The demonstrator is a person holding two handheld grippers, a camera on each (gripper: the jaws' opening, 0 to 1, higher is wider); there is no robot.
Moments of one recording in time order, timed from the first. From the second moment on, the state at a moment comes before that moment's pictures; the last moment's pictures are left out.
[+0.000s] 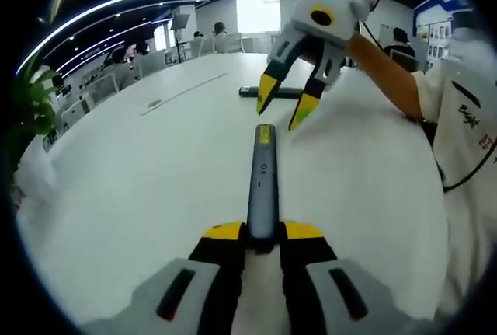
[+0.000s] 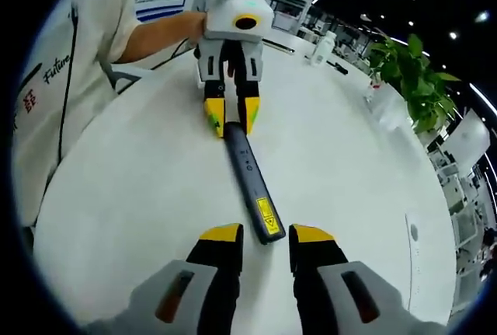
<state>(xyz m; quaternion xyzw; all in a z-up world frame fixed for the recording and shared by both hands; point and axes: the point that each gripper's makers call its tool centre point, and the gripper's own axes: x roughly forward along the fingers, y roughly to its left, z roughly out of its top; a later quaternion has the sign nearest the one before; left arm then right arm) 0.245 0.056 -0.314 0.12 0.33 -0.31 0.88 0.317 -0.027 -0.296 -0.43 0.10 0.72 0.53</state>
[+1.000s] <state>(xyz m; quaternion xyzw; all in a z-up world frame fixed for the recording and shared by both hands) 0.247 0.056 -0.313 0.13 0.32 -0.31 0.89 0.317 -0.027 -0.310 -0.44 0.11 0.73 0.52</state>
